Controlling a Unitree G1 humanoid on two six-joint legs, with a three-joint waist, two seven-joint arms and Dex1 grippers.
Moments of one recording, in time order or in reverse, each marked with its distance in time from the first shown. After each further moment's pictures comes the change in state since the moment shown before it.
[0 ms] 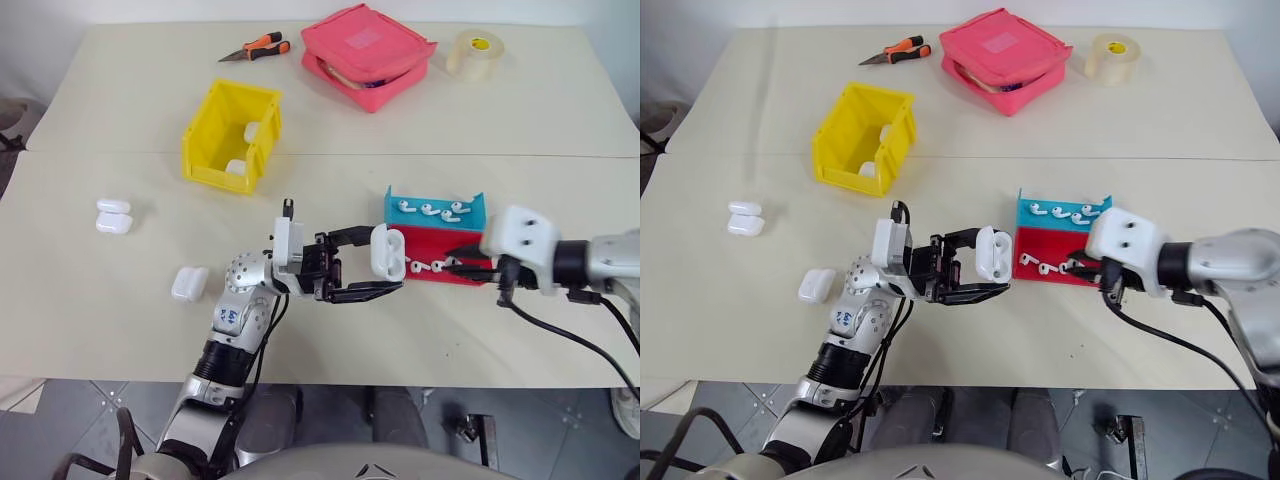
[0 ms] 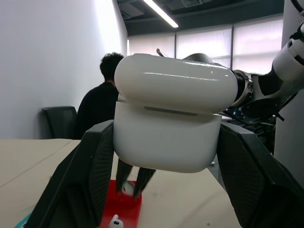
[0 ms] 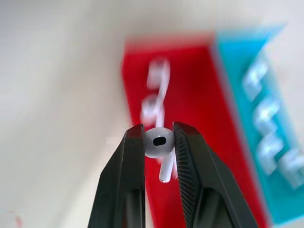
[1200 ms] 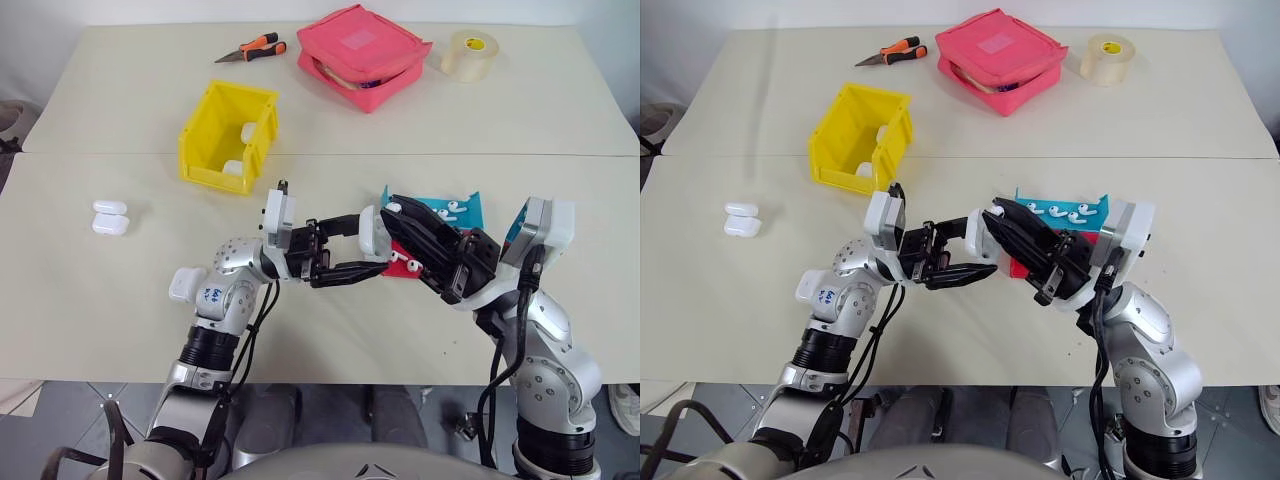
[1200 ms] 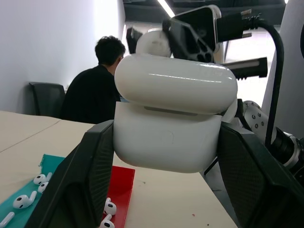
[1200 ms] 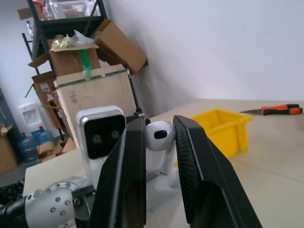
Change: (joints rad) left arm -0.054 0.067 0.060 -0.010 -0.048 0.231 0.009; right arm 0.085 0.621 0.152 -0.126 0.427 -0.220 -0.409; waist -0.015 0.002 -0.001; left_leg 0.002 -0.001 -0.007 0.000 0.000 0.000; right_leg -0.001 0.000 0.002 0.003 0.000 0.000
